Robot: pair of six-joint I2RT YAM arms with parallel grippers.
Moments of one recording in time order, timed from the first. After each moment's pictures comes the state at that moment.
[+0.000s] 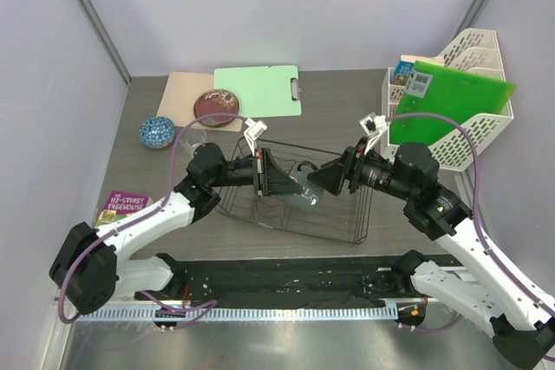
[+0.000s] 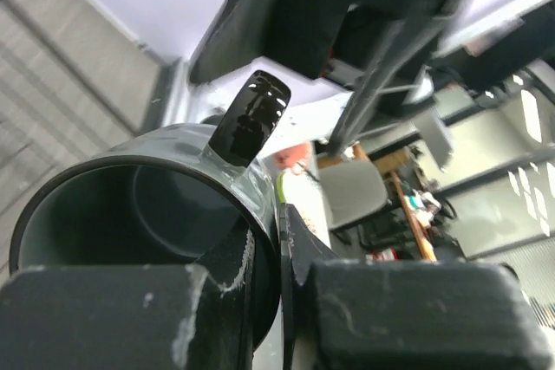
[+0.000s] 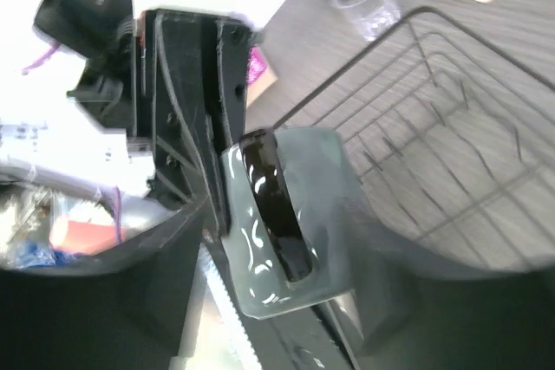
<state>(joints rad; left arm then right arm) -0.69 1.21 0.68 0.71 0.87 -1.07 0.60 0.76 0.85 -0.23 -0.45 0.56</state>
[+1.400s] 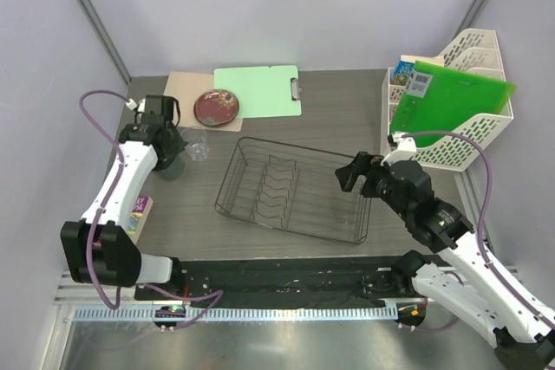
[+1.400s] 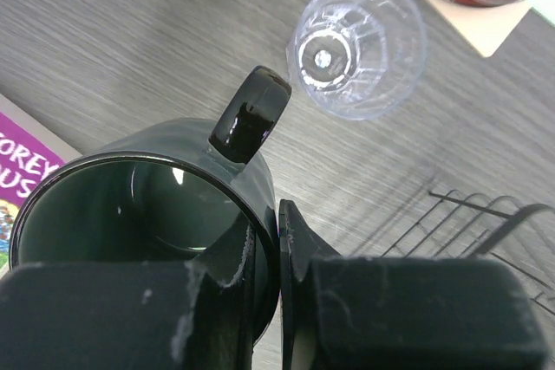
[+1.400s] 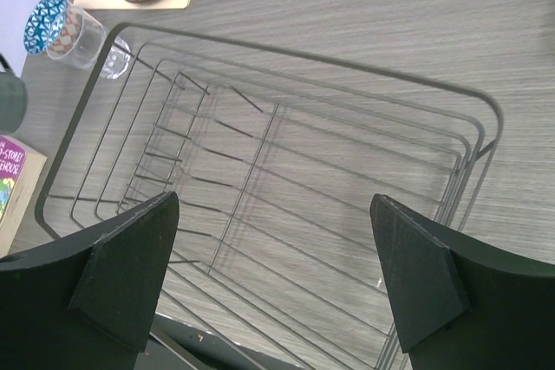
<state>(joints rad) -0.09 1.35 1.22 -0.81 -0.27 -0.58 0.60 0.64 0.73 -0.48 0.20 0.57</state>
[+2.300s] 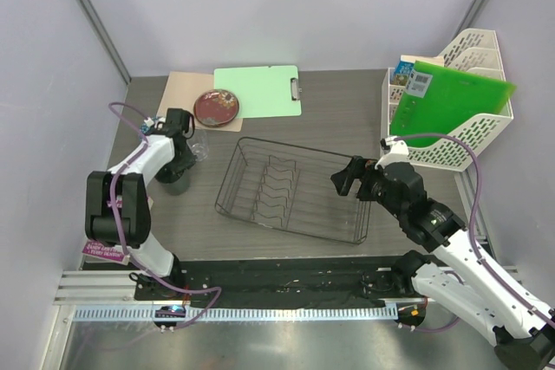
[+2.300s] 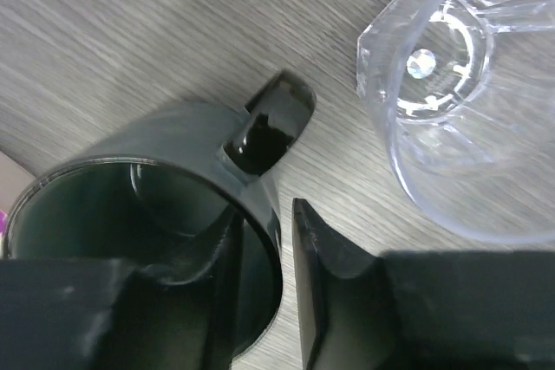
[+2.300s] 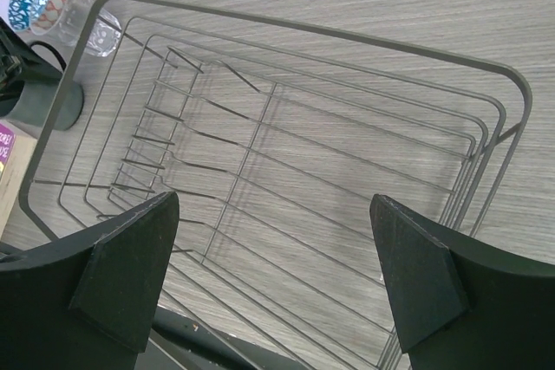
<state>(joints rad) -0.08 1.63 1.08 -0.61 -0.32 -0.63 0.60 0.66 0.67 -0.43 0.15 0.58</state>
